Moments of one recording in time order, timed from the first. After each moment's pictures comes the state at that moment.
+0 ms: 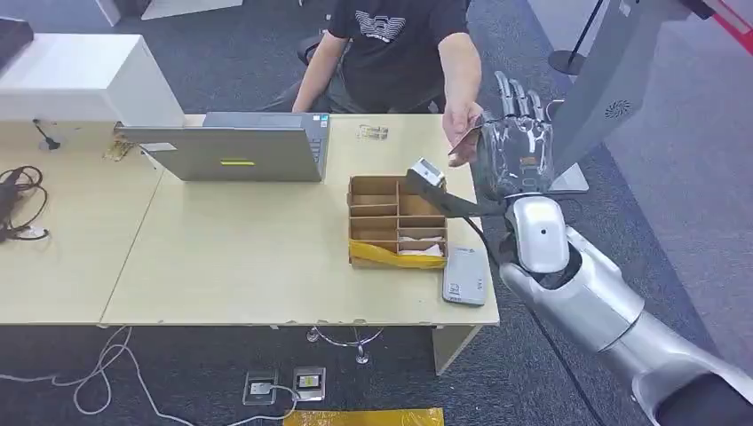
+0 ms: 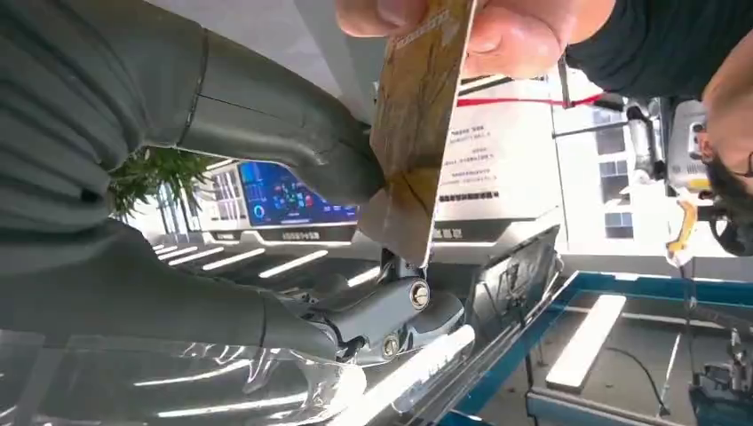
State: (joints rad) left arm -0.12 0.08 -1.36 -0.28 0.99 0.31 0.03; right arm -0.78 -0.39 0.88 -1.40 1.08 -0.25 0.70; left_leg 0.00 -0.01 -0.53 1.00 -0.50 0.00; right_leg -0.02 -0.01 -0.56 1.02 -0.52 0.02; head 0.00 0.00
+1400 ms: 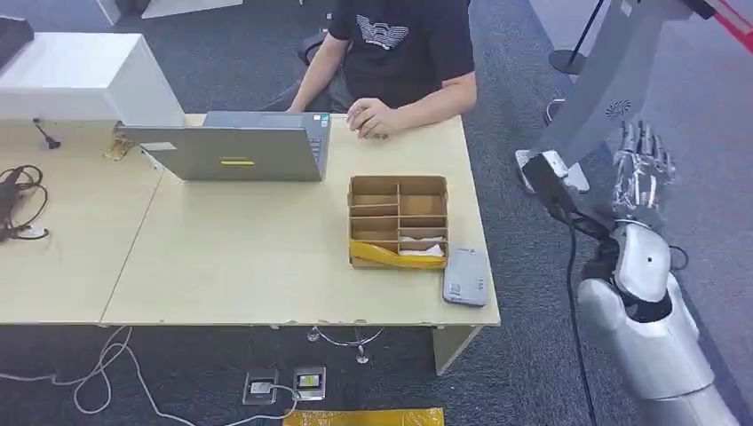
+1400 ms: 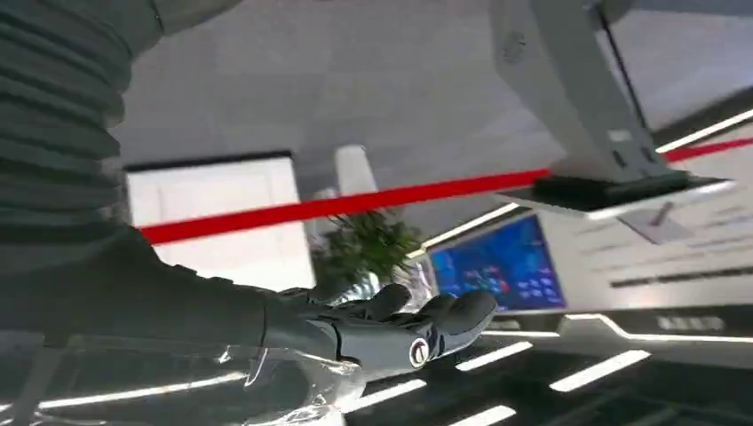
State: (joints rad) left arm -0.11 0.05 -1.35 -0.26 1.07 0.31 0.04; right arm -0.38 -0.39 0.24 -1.58 1.03 -0.12 0.70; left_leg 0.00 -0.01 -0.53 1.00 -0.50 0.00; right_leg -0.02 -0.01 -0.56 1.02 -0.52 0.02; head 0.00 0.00
